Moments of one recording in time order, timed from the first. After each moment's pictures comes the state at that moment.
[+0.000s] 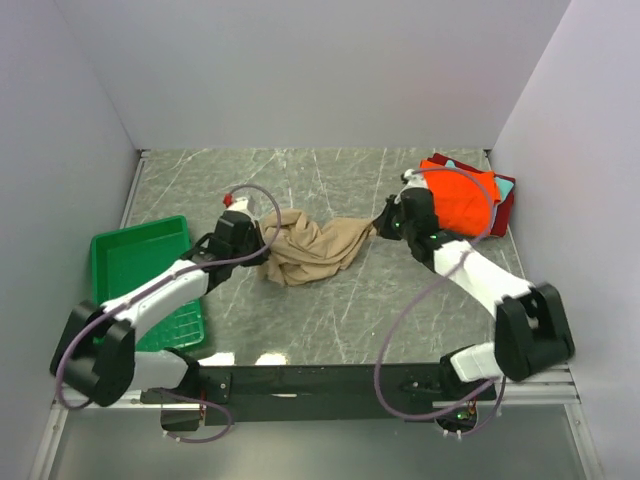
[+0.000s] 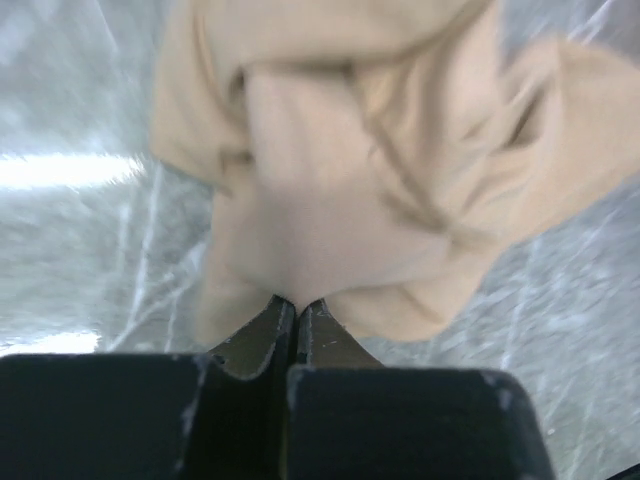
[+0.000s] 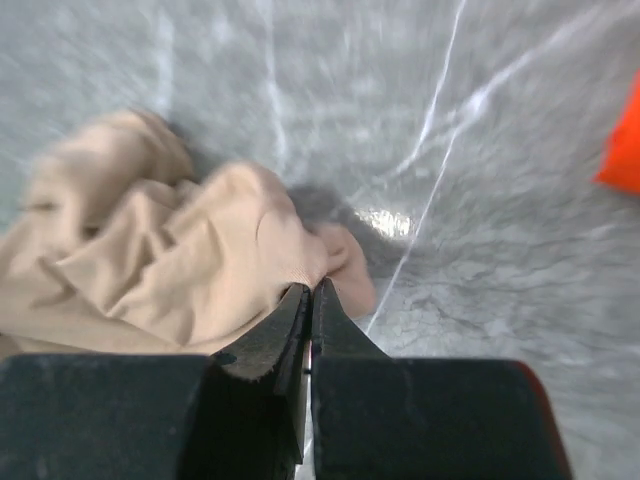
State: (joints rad) left arm -0.49 1.30 0.72 -0.11 -0.04 -0.58; right arm 0.36 1.42 0.85 -0.01 -0.01 0.47
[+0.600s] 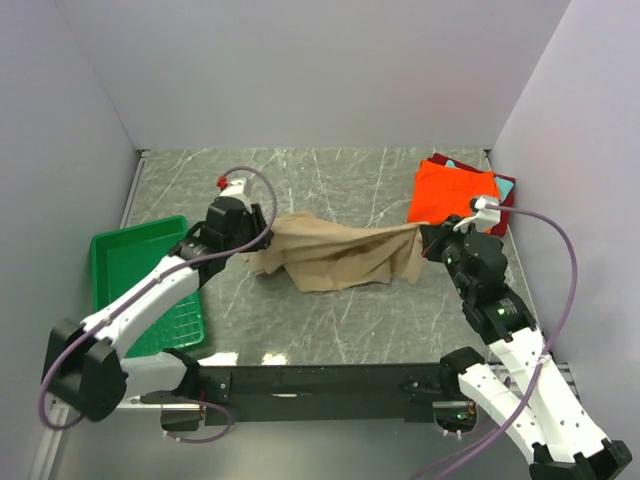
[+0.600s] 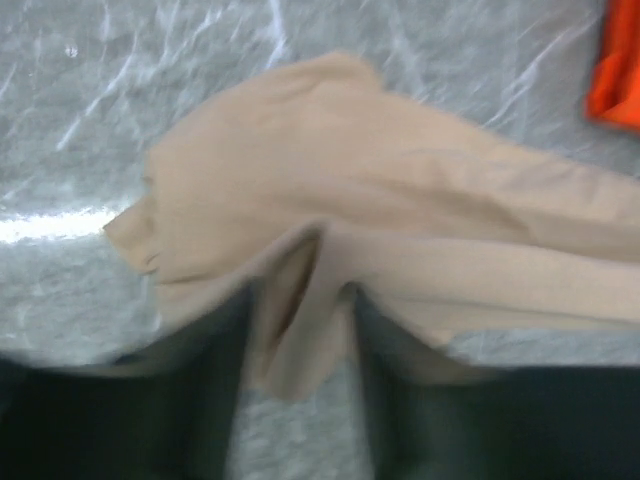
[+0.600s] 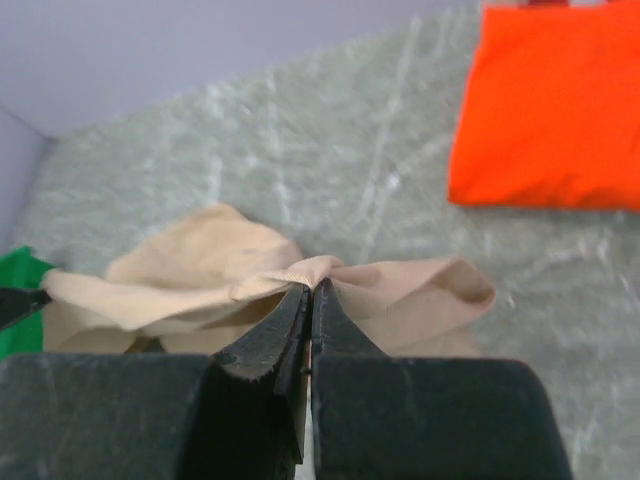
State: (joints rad) left arm -0.49 1.18 0.87 -0.25 -0.10 -0.52; right arm 0.36 0.66 0.75 -0.30 0.21 0.45
